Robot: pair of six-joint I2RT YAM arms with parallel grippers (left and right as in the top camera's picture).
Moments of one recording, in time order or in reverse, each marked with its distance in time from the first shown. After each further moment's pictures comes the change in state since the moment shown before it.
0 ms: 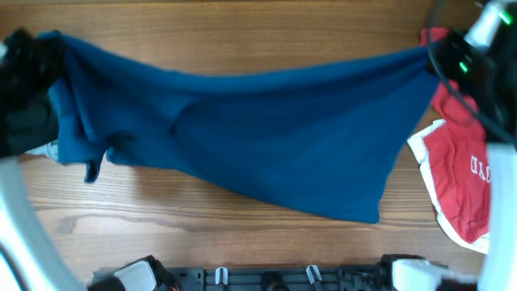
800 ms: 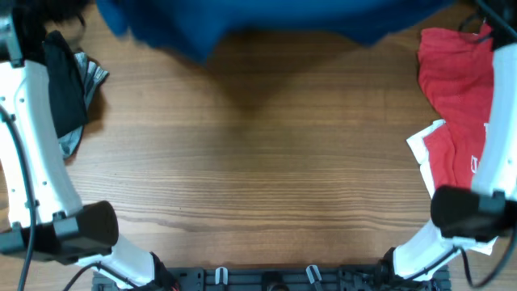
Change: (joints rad) left arm -0.200 0.409 0.302 0.045 0.097 -0.058; right arm -0.121 0.502 0.468 -0.058 0.014 -0.048
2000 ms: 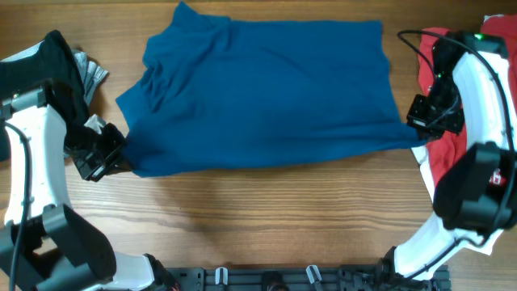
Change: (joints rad) left arm 0.178 -0.186 -0.837 -0.447 -0.310 0.279; right arm -0.051 -0.004 -0.579 -0.497 0.045 0.099
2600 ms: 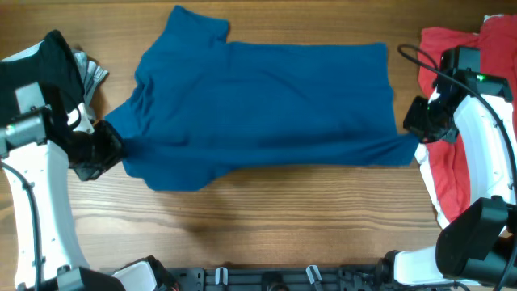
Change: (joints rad) left arm 0.000 -0.229 -0.098 0.218 0.008 -0.024; right arm 0.000 -0.266 -0.329 0.473 -0.059 -0.049
